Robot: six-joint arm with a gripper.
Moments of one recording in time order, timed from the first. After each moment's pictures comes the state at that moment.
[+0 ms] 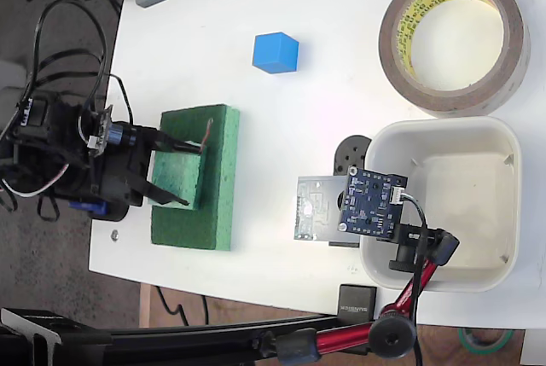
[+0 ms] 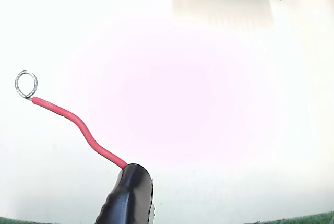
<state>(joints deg) -7.4 174.9 171.9 44.5 12.7 6.4</state>
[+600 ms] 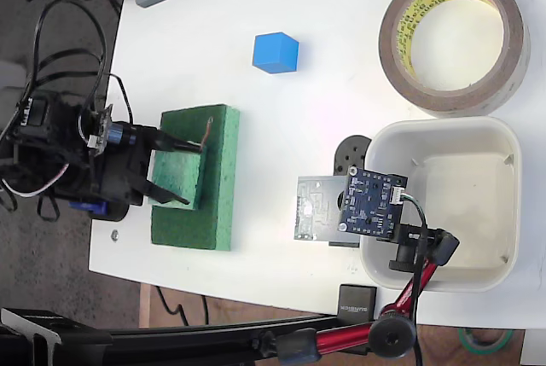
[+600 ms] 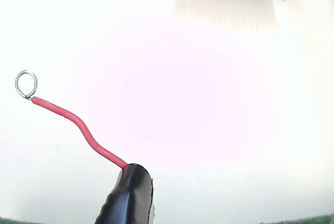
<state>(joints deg) -7.4 174.9 171.0 44.7 12.5 6.3</state>
